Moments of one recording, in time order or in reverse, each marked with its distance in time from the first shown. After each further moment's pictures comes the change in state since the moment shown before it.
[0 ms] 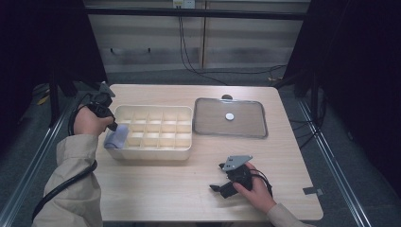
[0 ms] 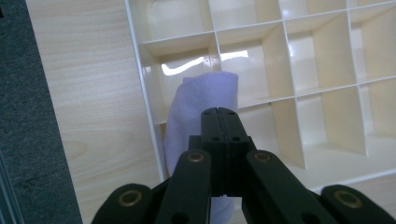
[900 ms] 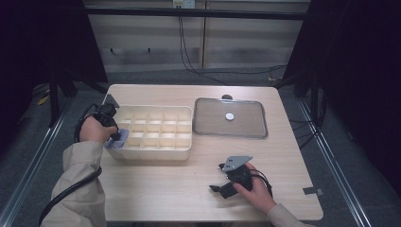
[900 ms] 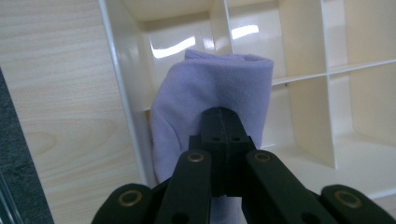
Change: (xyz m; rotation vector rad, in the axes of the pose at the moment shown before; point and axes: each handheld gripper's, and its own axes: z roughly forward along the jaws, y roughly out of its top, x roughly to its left) left arm 0.001 -0.012 0.036 0.080 -0.020 -0.011; right arm 0.001 0.000 0.000 -0.003 0.001 -0.008
